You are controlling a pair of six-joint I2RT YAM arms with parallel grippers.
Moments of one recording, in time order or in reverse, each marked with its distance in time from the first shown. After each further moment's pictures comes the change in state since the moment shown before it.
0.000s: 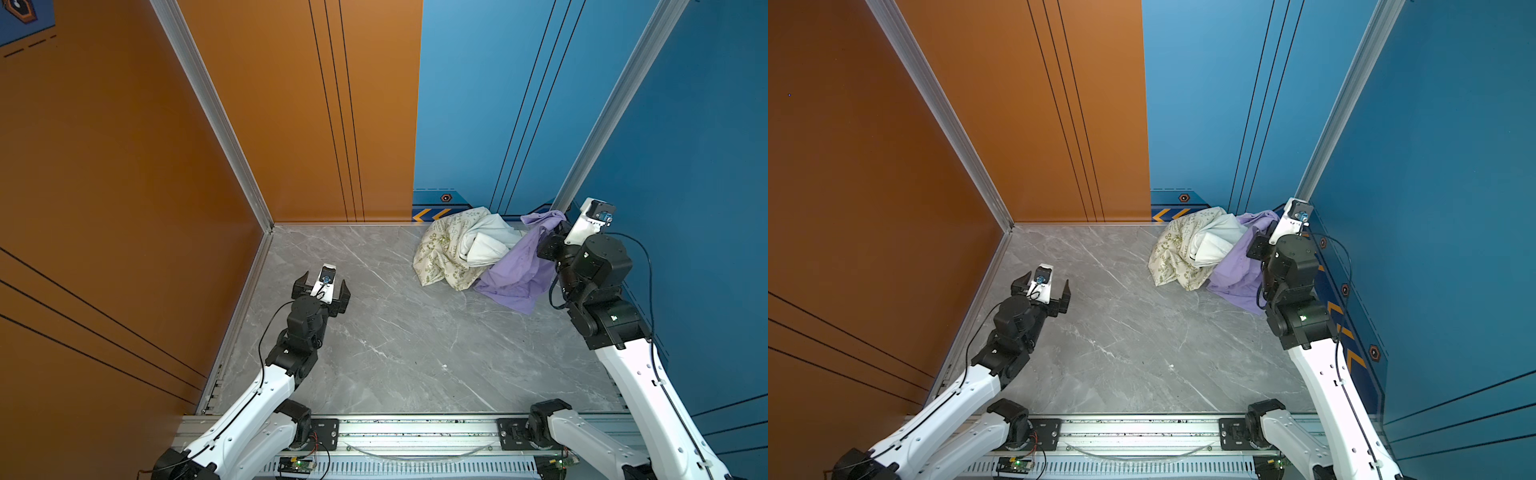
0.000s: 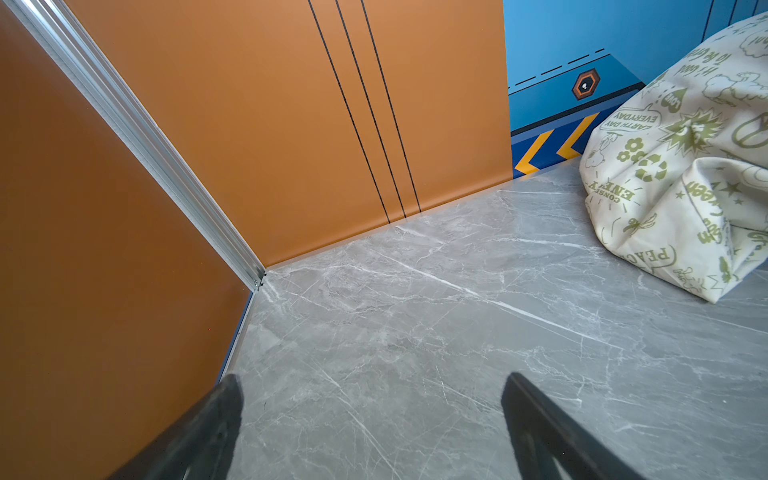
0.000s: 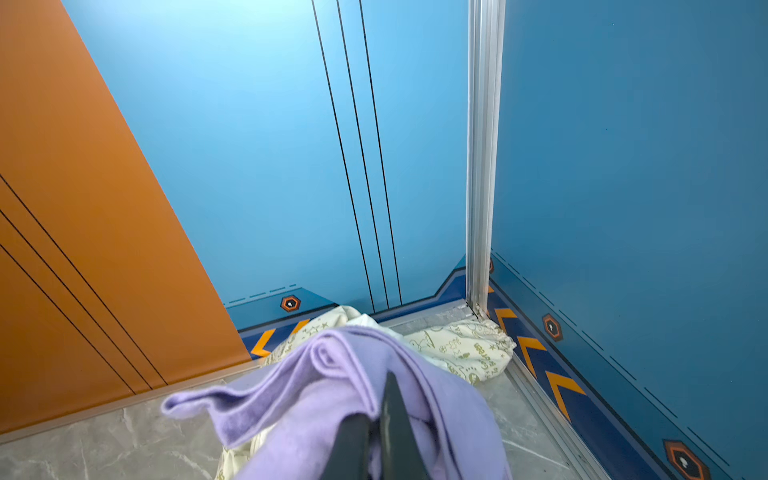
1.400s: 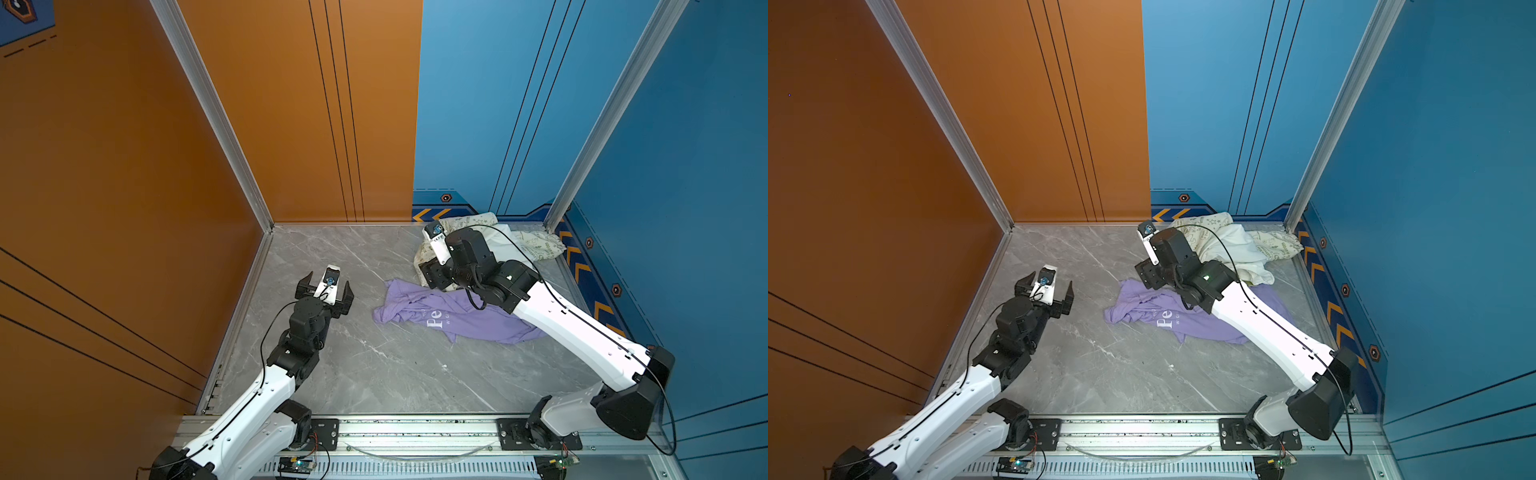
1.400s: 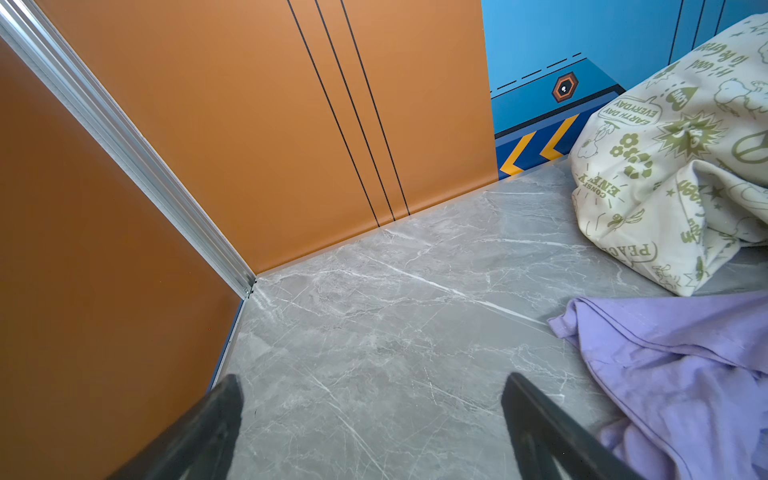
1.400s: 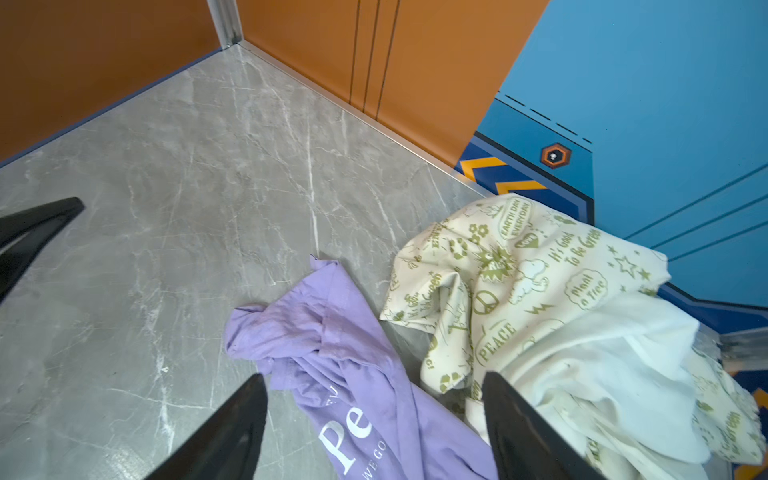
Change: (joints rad) left arm -0.034 0.000 0.000 0.000 0.000 0.008; right arm 0.510 0.457 0.240 -0.381 -0.148 -0.188
